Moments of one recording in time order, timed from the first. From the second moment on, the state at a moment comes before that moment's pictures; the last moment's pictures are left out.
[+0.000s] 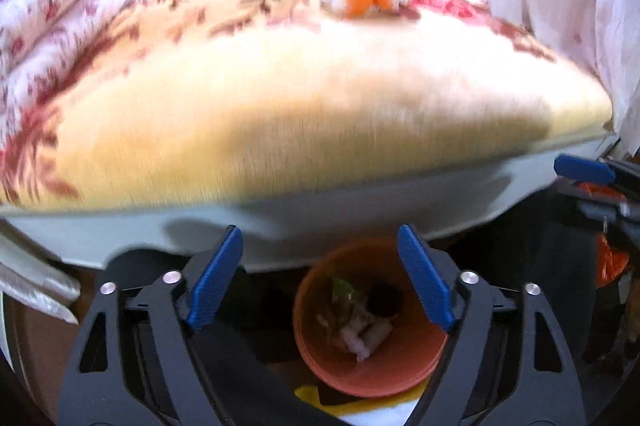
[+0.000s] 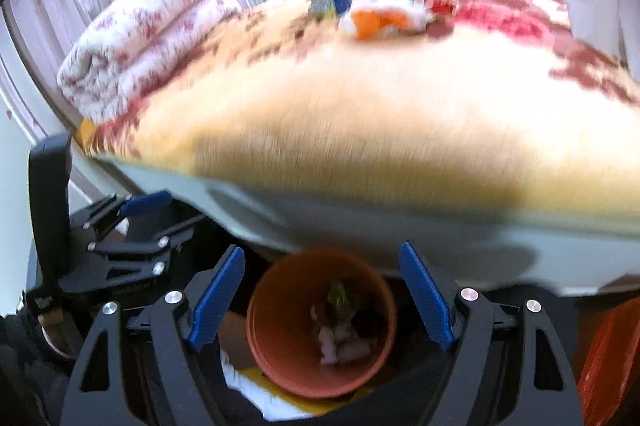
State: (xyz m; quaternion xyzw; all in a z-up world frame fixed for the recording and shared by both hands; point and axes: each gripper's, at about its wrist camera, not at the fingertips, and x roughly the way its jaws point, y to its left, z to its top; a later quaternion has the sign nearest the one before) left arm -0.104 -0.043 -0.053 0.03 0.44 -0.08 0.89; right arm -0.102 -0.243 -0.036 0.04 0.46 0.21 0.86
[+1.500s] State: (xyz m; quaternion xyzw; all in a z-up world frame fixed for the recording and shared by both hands) left arm 0.129 -0.029 0.014 -0.06 0.40 -0.06 0.91; right arm 0.007 -0.305 0.008 0.17 0.33 0.13 0.92
